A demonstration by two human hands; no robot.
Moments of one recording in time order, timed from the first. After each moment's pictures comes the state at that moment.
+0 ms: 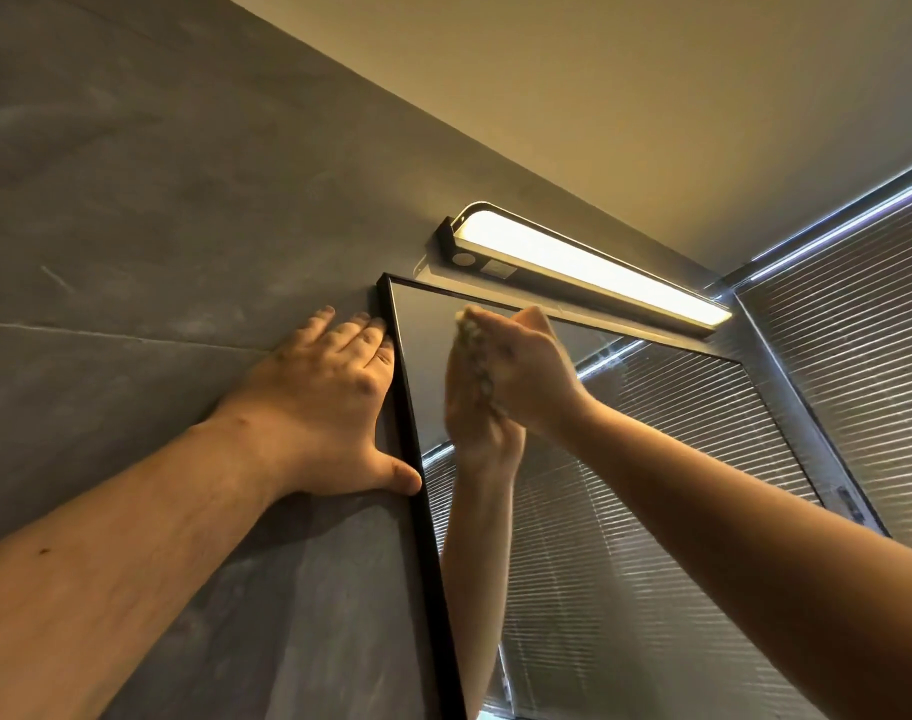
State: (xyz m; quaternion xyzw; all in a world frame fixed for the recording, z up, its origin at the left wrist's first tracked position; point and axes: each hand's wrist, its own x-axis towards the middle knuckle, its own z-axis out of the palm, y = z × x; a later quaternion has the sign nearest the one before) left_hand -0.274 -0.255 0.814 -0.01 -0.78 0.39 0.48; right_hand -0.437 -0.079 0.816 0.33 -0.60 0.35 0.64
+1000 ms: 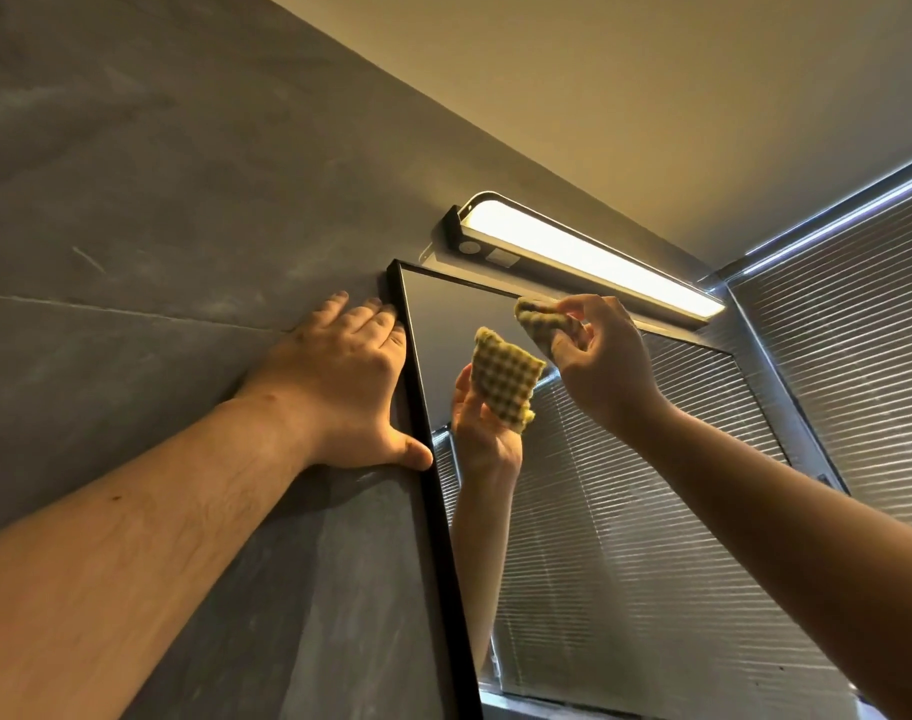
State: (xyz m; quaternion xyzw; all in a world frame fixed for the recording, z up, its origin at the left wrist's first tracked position) left_hand -0.269 -0.255 0.813 -0.03 -0.78 0.39 0.48; right_hand -0.411 -0.031 0.786 0.26 -0.56 0.45 0.65
